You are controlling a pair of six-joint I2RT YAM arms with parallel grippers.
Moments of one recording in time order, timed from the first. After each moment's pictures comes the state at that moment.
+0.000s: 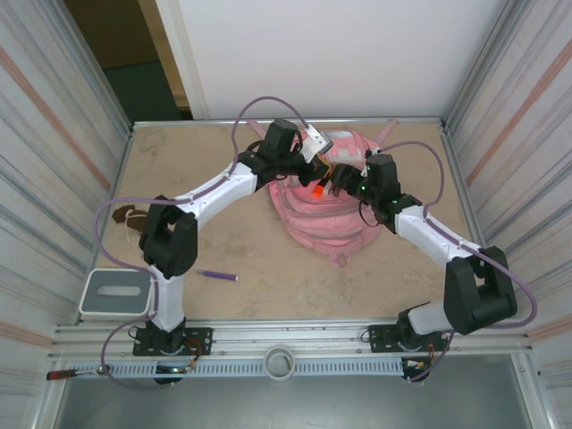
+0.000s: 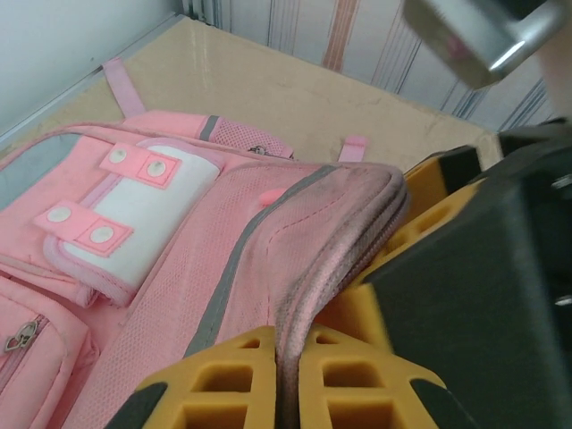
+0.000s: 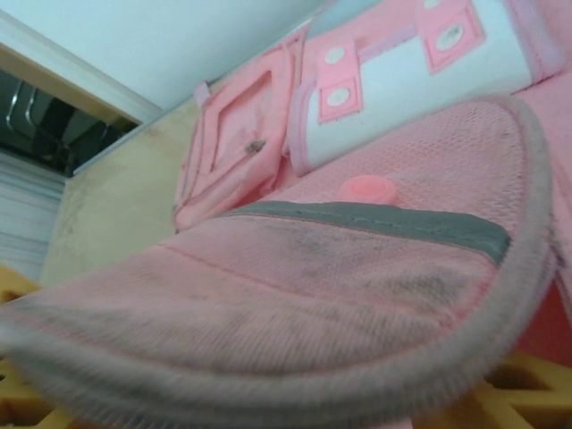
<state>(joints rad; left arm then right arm) -0.65 1.98 1.69 -0.26 0.47 0.17 0.33 1.37 0.87 -0.01 -0.08 0.72</state>
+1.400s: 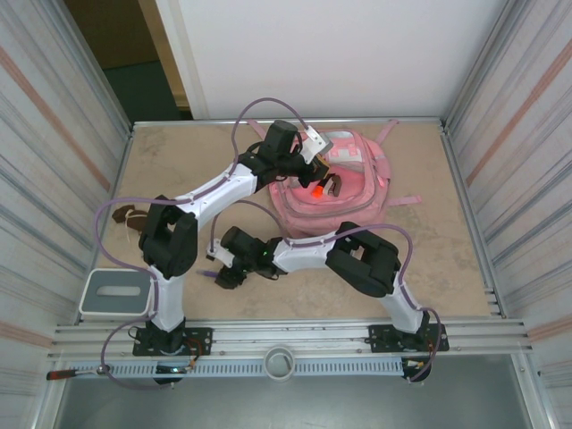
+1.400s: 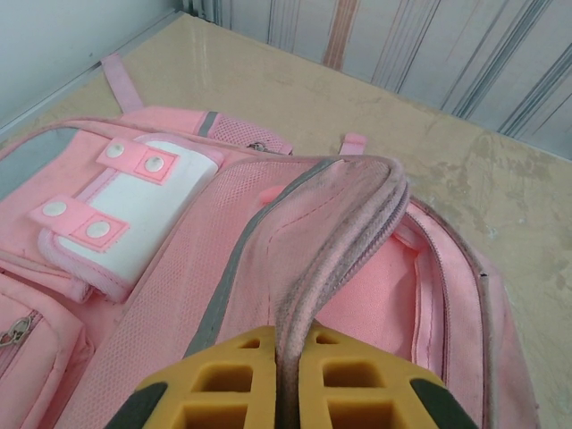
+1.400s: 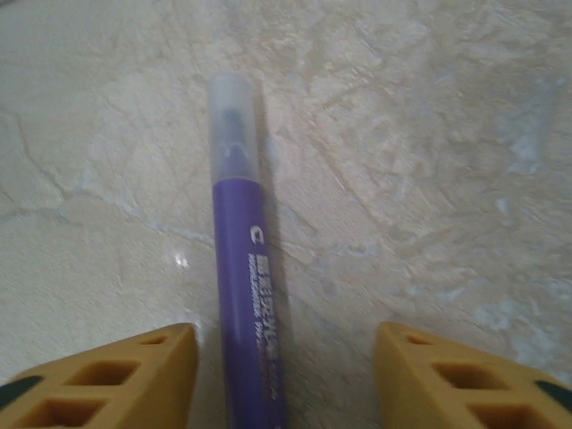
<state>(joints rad) -0.65 1.97 1.67 -0.25 0.47 0.16 1.17 2.12 1.33 -0.03 -0.16 0.02</state>
